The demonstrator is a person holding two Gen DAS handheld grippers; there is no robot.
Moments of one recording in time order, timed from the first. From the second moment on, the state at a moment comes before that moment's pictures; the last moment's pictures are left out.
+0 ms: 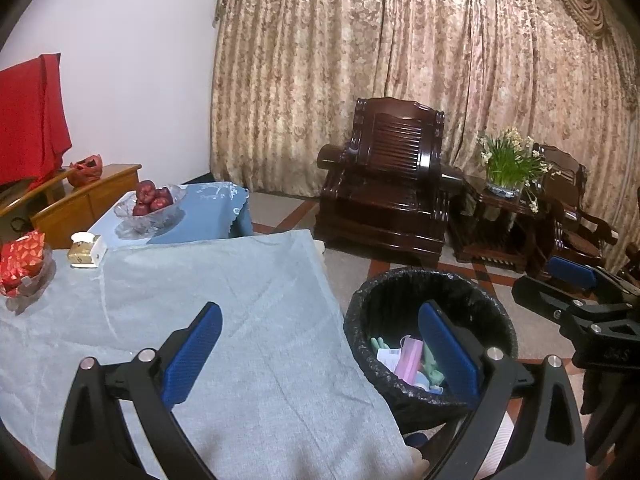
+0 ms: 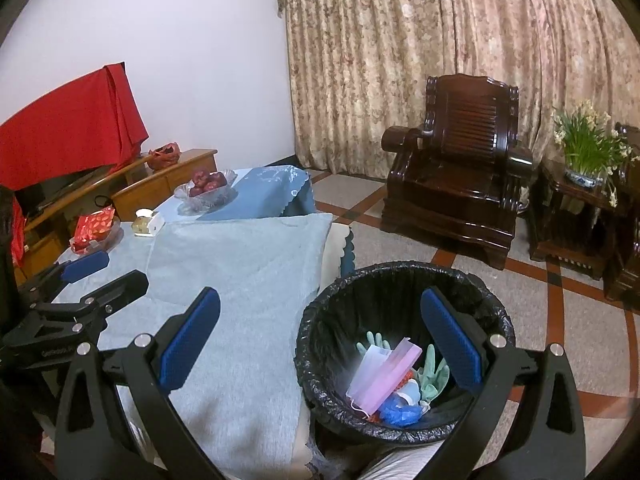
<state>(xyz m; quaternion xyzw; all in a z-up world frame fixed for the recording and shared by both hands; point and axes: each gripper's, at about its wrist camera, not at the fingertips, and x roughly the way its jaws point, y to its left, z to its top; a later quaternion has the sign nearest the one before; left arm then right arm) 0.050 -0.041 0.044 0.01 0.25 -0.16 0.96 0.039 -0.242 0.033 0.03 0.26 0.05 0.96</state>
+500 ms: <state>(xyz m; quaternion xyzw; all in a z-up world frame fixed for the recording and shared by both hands) 0.050 -0.040 0.045 0.01 0.25 -0.15 0.96 0.039 -0.242 0.033 0.03 0.26 0.05 0.96</state>
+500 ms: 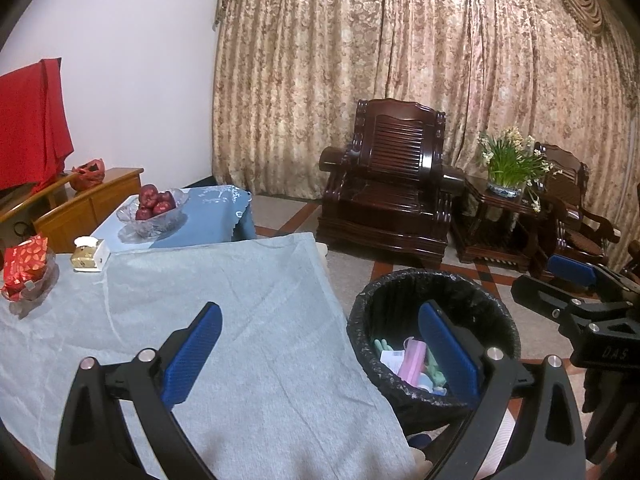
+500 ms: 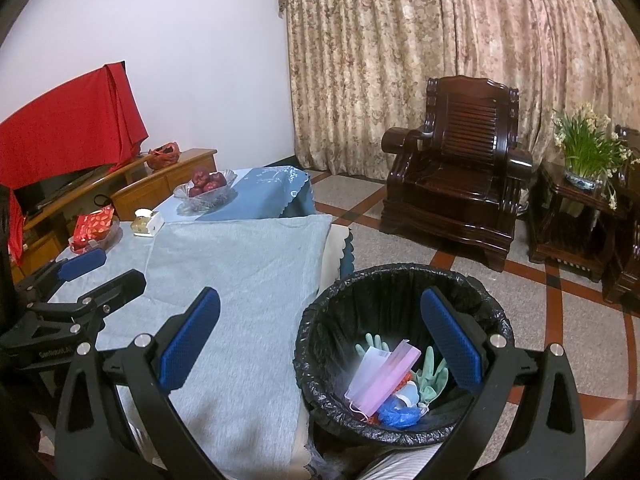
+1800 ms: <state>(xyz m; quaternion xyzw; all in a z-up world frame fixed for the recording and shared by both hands) 0.050 -0.038 0.046 0.01 0.25 -0.15 0.96 0.040 -0.240 0.035 0.03 0.26 0.05 0.96</state>
